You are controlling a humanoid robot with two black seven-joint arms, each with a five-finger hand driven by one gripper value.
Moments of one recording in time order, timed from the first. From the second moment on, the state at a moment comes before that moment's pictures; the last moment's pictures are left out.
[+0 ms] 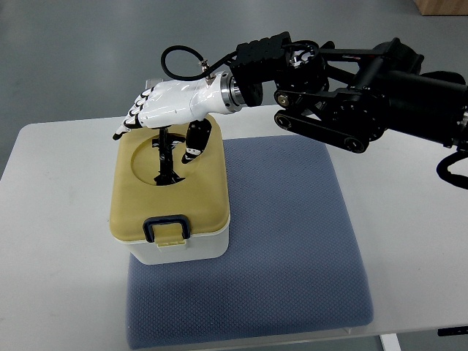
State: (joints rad) left arm 0.05 0.00 -0.08 -0.14 0.03 -0.12 0.15; right arm 1.47 -0.08 0.07 0.93 -1.65 0.17 0.47
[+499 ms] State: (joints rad) left arm 0.05 0.00 -0.08 -0.14 0.03 -0.12 0.15; right arm 1.47 -0.08 0.07 0.93 -1.66 0.14 0.46
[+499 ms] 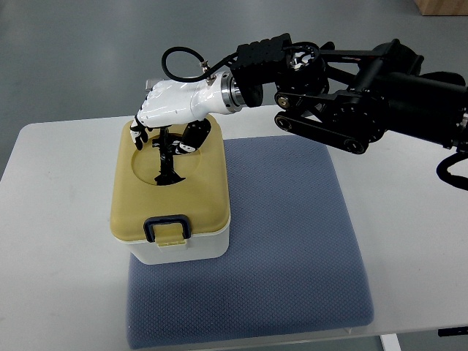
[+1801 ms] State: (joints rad) left arm 0.05 0.00 -0.08 -0.14 0.03 -0.12 0.15; right arm 1.47 -0.15 0.15 0.94 -1.64 0.05 0.47
